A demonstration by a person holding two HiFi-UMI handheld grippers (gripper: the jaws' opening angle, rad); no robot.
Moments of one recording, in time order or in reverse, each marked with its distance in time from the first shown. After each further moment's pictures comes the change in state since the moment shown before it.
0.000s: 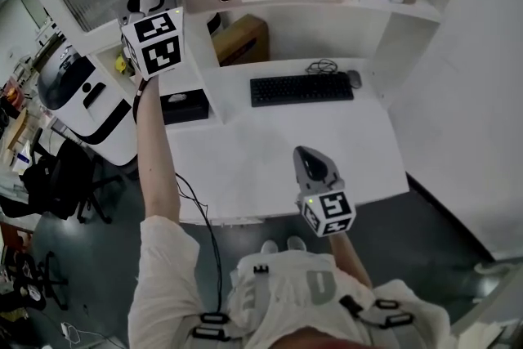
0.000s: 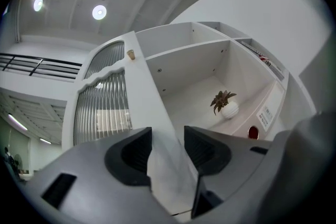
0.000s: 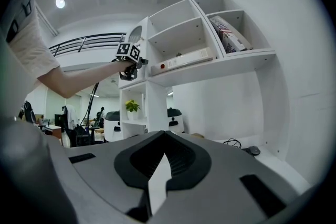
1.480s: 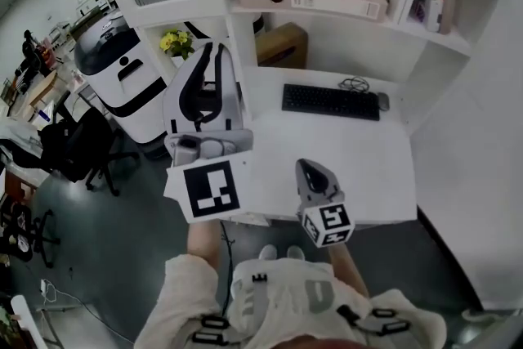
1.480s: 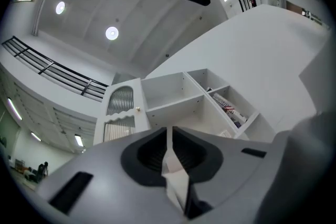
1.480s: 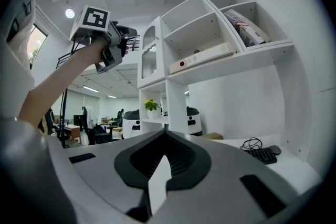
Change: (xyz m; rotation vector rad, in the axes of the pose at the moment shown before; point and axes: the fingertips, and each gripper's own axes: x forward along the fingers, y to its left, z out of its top) left arm -0.245 -0.054 0.084 -0.161 -0.271 0.004; right arm -0.004 0.049 -0.013 0.008 0.007 0.173
